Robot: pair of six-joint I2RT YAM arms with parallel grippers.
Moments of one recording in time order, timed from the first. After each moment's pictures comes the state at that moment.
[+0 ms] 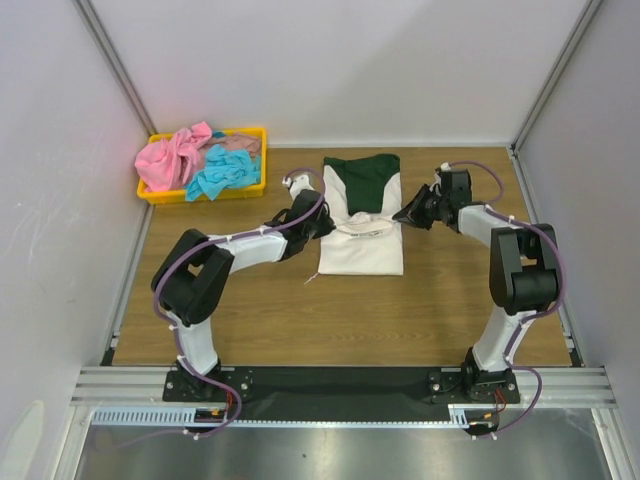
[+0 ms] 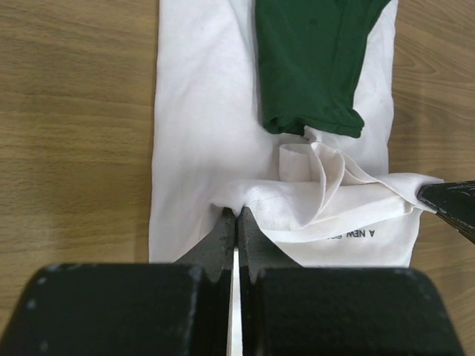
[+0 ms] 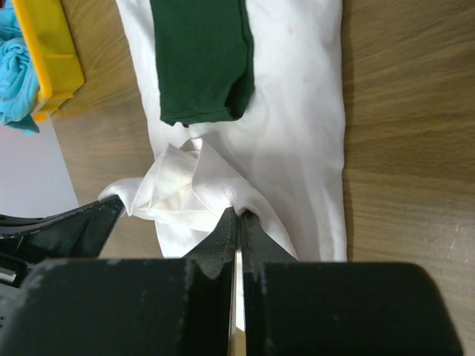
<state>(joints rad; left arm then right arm) -0.63 1.84 1.10 0.15 -0.22 -0.79 0.10 1.81 1.11 -0.05 -0.49 0.71</state>
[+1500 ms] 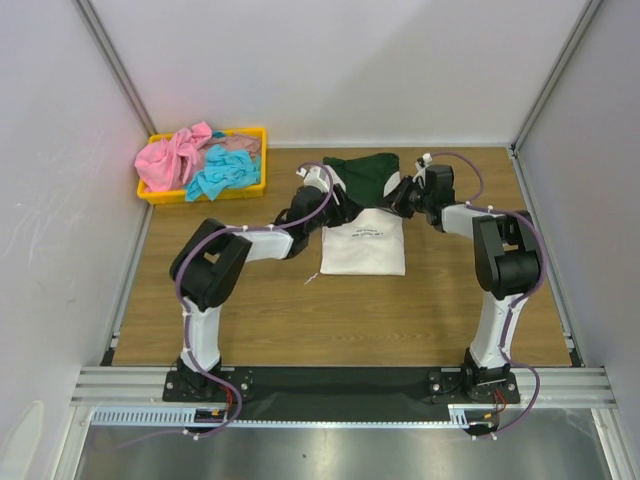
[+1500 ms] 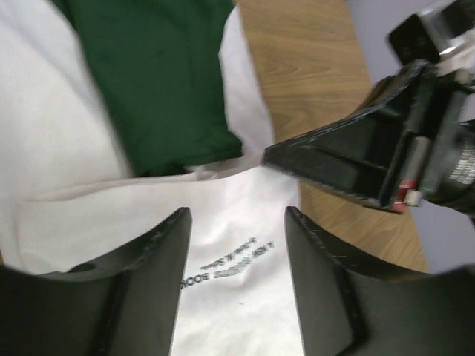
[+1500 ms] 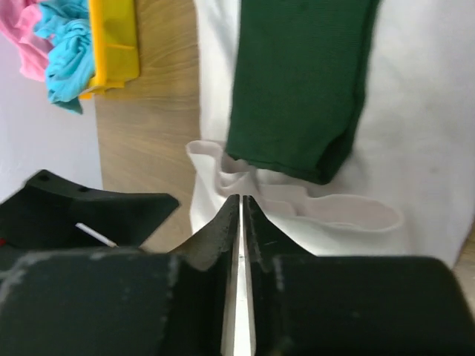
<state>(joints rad) -0.60 1.97 1.14 0.55 0.09 -0.72 0.17 1.96 1.17 0.25 -0.55 0.75</state>
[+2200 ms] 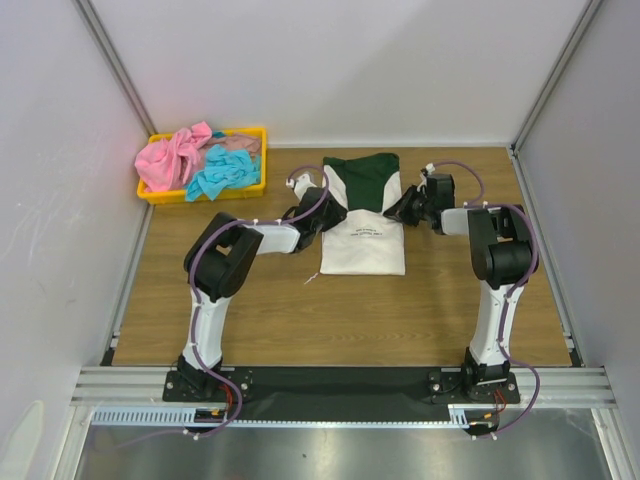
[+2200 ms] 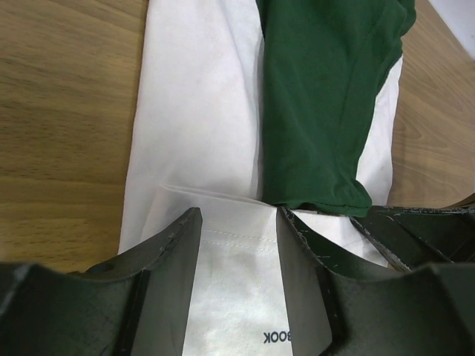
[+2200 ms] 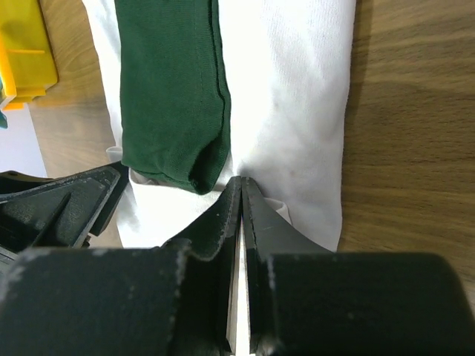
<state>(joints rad) -0.58 2.12 1.24 0.34 -0.19 -0.93 0.14 2.08 1.17 0.27 -0.45 0.70</state>
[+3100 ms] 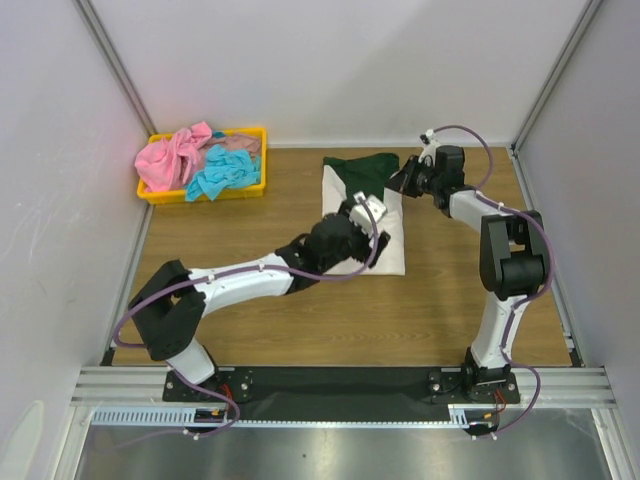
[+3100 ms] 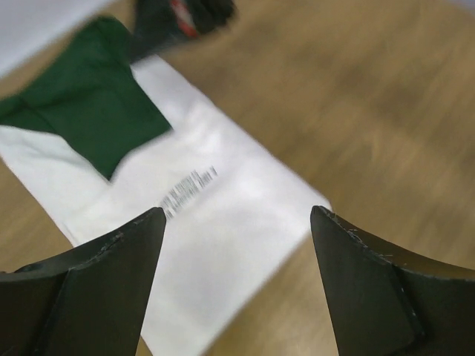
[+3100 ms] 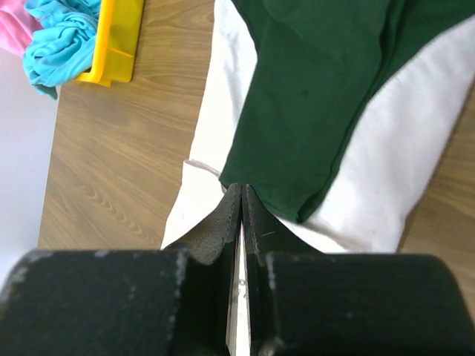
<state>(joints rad) -0.92 1.62 1.06 0.29 -0.15 0.00 0.13 1.95 1.31 0.19 -0.55 0.48</state>
